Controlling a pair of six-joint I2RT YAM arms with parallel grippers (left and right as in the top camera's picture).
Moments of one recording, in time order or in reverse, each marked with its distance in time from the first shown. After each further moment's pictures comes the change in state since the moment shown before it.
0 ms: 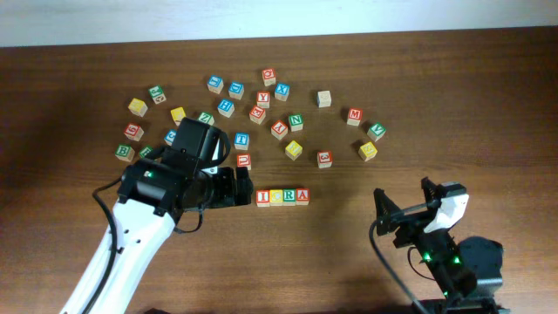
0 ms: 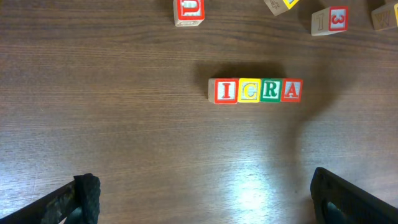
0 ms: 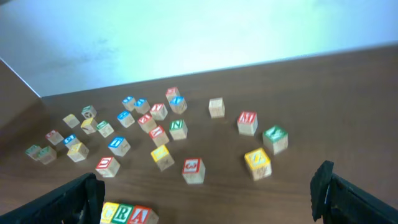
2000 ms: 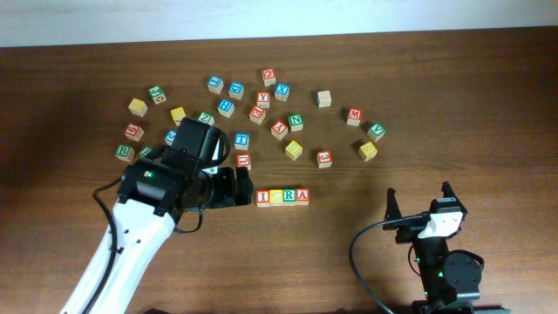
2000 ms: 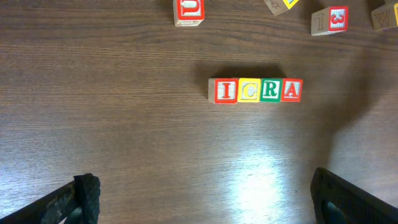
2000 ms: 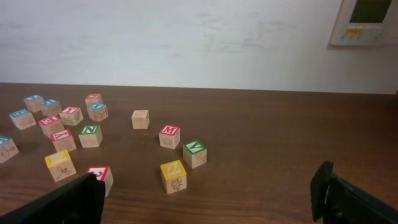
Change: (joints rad) left arm 0.000 0.000 0.000 0.000 0.000 0.000; right arm -0.006 -0.223 -0.312 0.222 0.249 -0.238
